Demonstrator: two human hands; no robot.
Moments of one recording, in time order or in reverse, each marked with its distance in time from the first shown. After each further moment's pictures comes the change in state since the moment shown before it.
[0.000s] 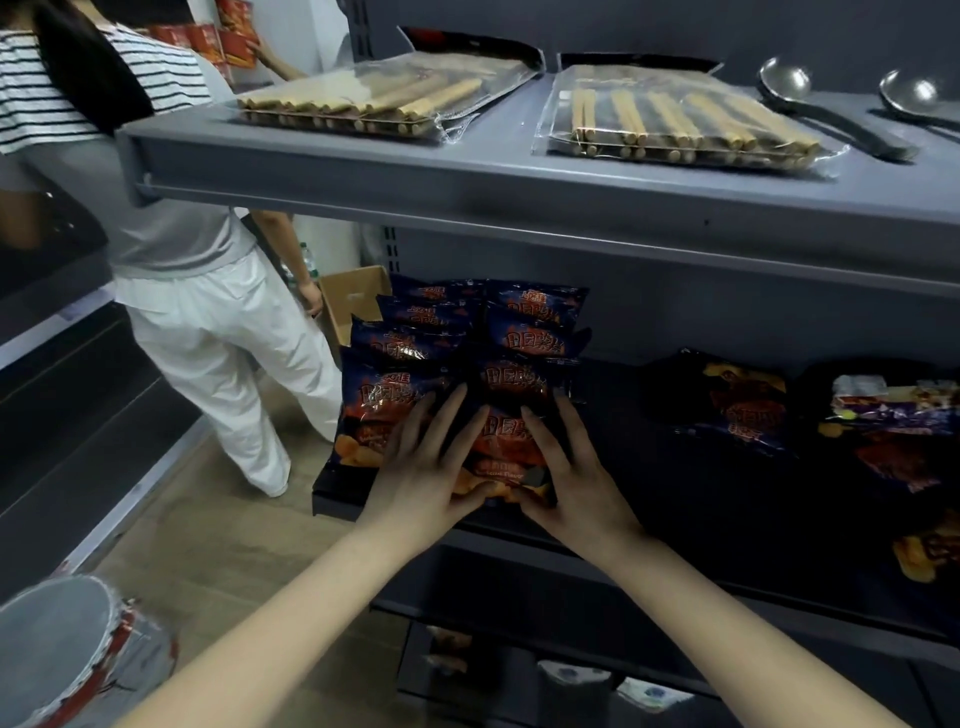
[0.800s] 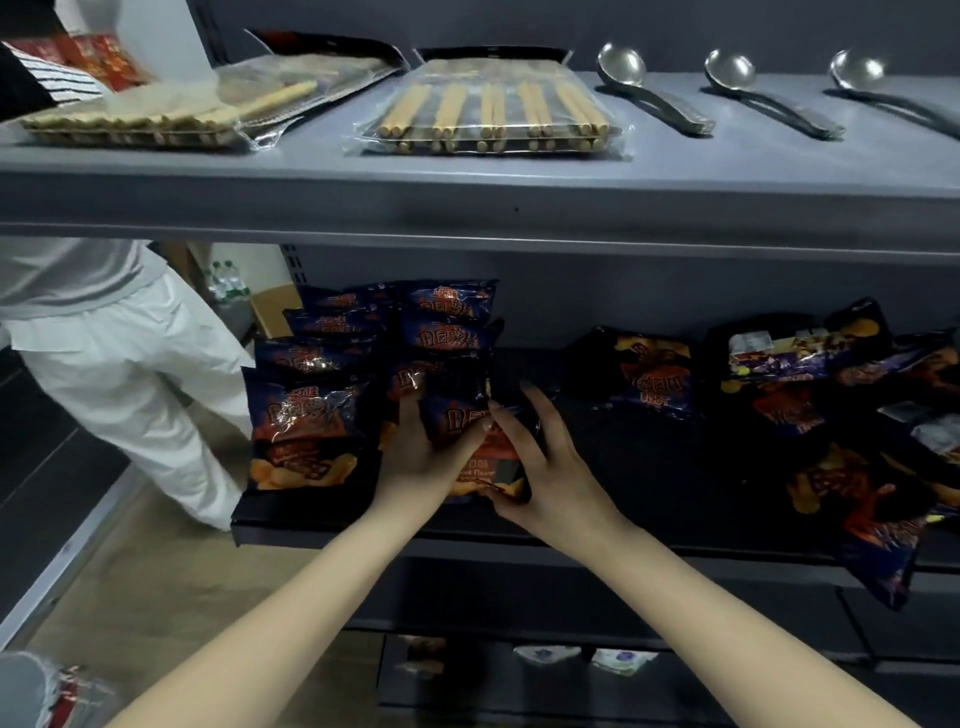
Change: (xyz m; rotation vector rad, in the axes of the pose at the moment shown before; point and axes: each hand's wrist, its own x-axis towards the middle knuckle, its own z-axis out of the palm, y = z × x) left_hand 0.051 0.072 0.007 -1.011 0.007 -0.506; right_hand -0.030 0.011 -0.047 0.009 0.092 0.000
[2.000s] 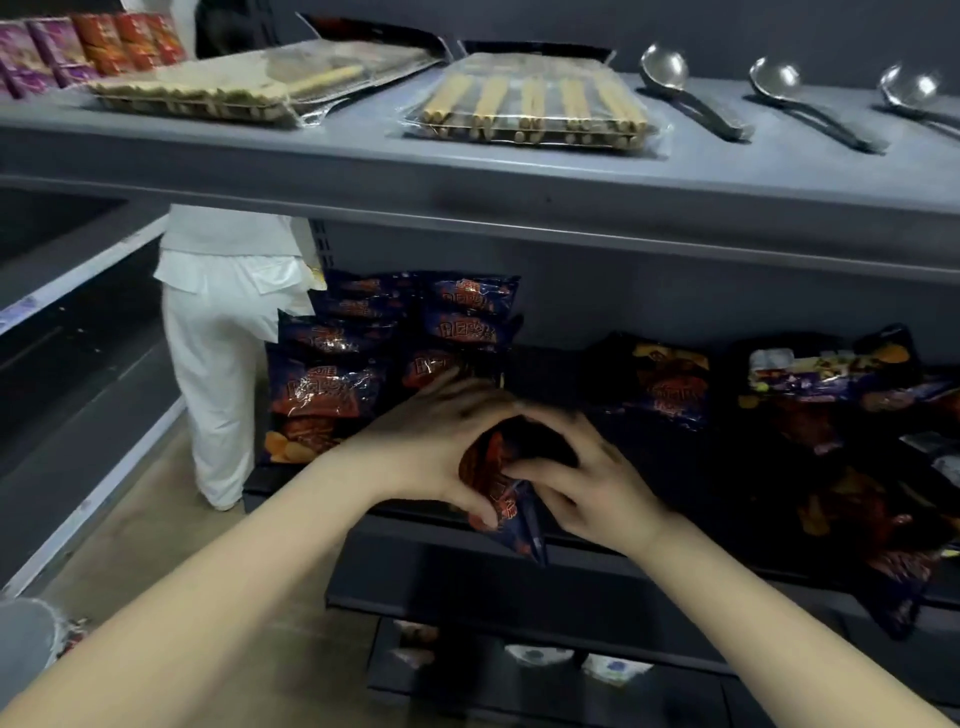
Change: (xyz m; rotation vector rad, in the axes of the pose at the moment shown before) left_hand 0.011 0.036 -0.035 0.934 -0.550 0.680; right_hand 0.006 0.015 -0.033 0.015 0.088 -0.505
